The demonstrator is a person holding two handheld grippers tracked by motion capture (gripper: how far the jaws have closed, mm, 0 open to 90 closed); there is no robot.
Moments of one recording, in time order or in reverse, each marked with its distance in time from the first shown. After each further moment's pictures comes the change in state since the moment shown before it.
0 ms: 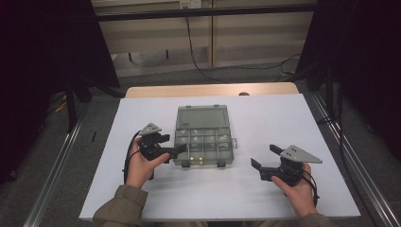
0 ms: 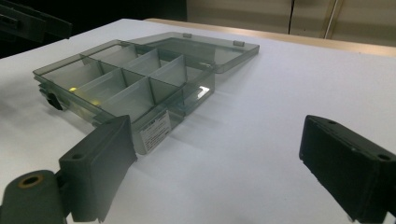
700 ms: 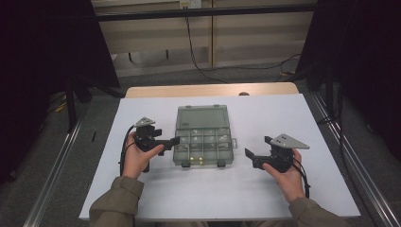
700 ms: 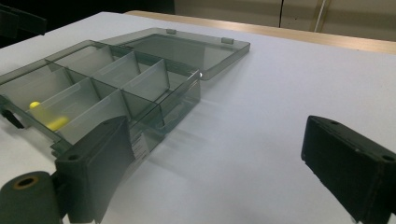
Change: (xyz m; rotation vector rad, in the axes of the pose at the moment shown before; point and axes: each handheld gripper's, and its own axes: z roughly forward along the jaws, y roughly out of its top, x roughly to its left) left arm 0.032 0.009 0.004 0.001 0.035 -0.060; right arm -0.007 0.015 0.034 0.049 -0.044 0.016
